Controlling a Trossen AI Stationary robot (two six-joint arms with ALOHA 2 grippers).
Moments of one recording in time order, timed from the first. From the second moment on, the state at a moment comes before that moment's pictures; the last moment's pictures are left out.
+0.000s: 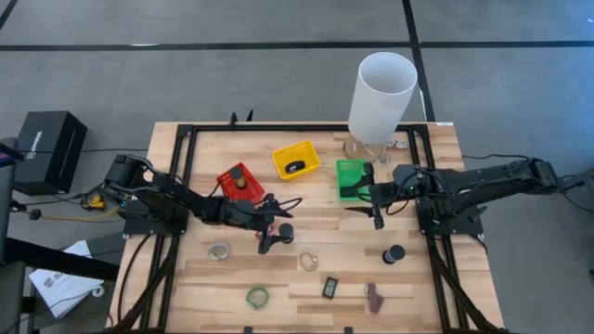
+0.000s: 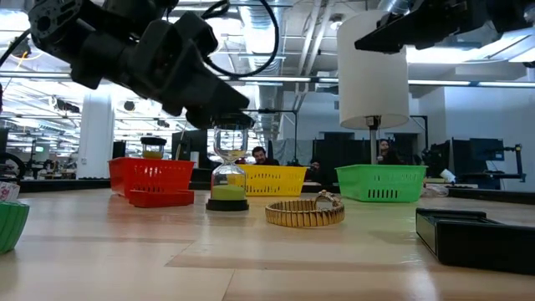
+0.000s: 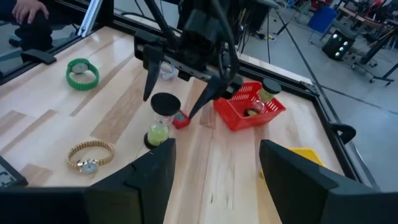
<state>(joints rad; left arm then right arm) -0.19 1.60 0.52 0.72 -0.12 -0.12 0.05 0.90 0.58 -0.01 0.00 -0.33</state>
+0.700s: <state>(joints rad) -0.20 1.60 0.52 0.67 -0.12 -0.11 0.05 0.90 0.58 -0.01 0.00 -0.33</state>
